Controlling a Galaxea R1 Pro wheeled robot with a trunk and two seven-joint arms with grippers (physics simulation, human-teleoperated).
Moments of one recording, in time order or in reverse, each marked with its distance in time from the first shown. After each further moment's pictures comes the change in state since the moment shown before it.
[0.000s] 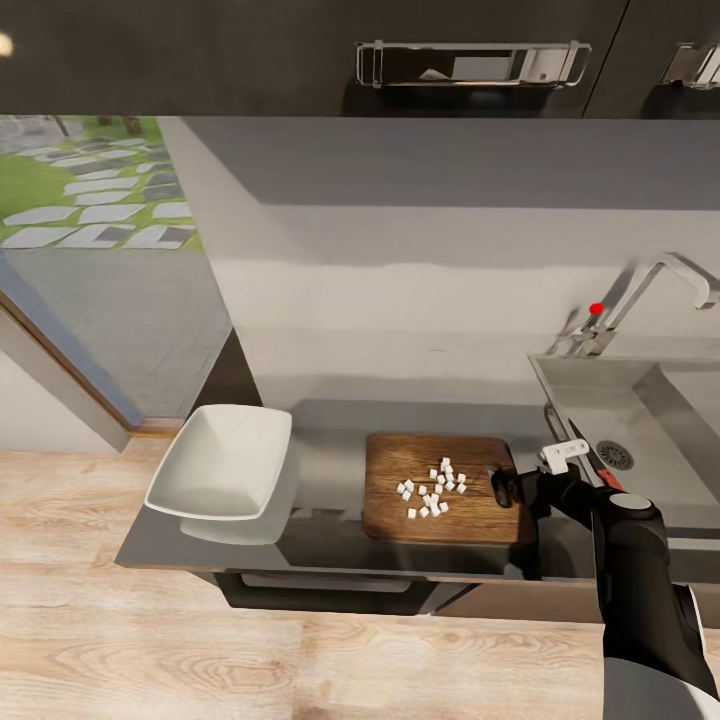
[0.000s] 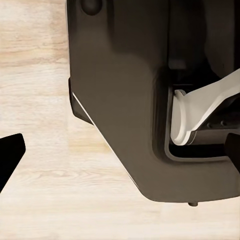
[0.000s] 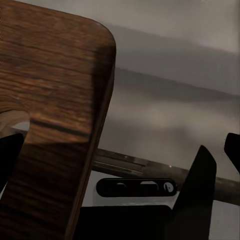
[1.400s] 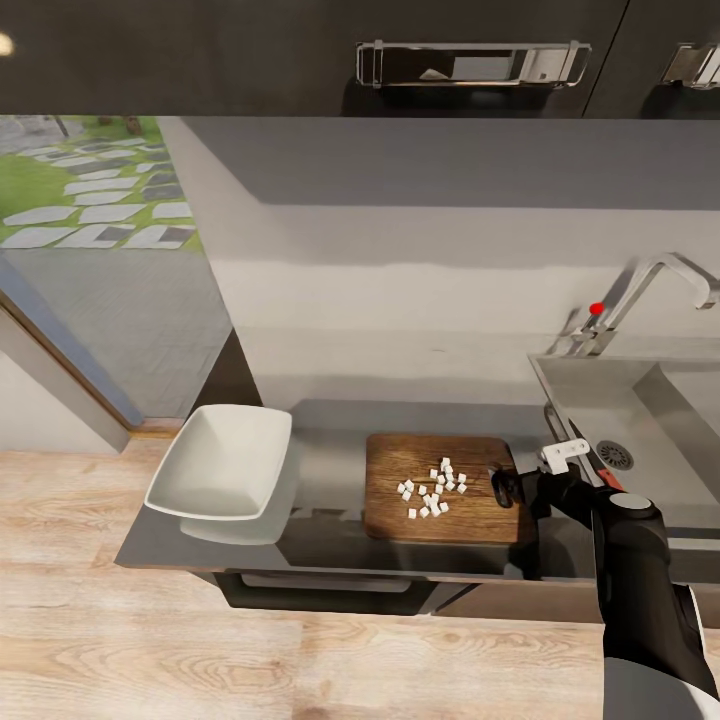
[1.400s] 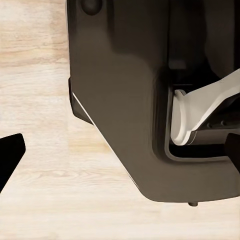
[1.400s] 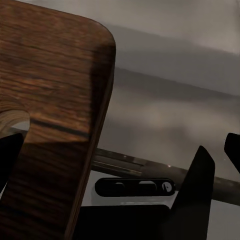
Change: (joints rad) left arm 0.000 0.000 0.000 0.000 0.000 0.000 0.000; right arm 0.000 0.000 0.001 -0.002 0.006 0.000 0.000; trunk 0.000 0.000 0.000
